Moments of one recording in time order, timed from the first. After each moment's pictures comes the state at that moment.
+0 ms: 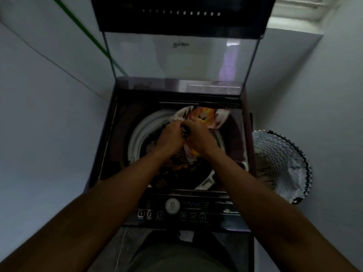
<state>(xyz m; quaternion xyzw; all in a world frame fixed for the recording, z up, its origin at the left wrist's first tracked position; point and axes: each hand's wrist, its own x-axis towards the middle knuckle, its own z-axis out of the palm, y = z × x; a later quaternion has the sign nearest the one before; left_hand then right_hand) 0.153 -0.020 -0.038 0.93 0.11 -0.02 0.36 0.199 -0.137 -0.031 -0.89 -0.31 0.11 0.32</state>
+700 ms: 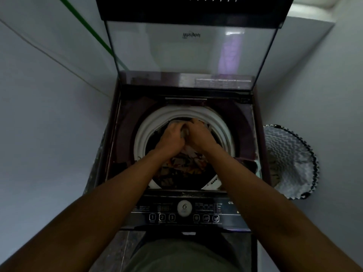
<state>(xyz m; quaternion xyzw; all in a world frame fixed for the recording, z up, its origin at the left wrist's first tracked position) 0.140 0.012 -0.064 0.90 0.09 -0.08 0.41 0.204 -0.106 -0.065 -0.93 -0.27 0.19 0.17</state>
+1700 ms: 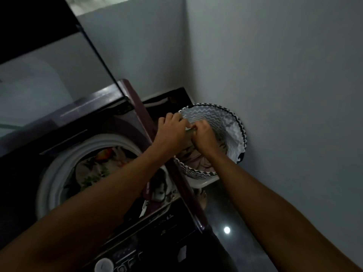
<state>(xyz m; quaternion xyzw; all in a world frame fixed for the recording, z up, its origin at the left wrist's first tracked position) 0.251 -0.297 -0.040 0.96 -0.25 -0.09 0.09 0.227 -0.430 -0.114 -0.90 0.14 0.06 0.41</state>
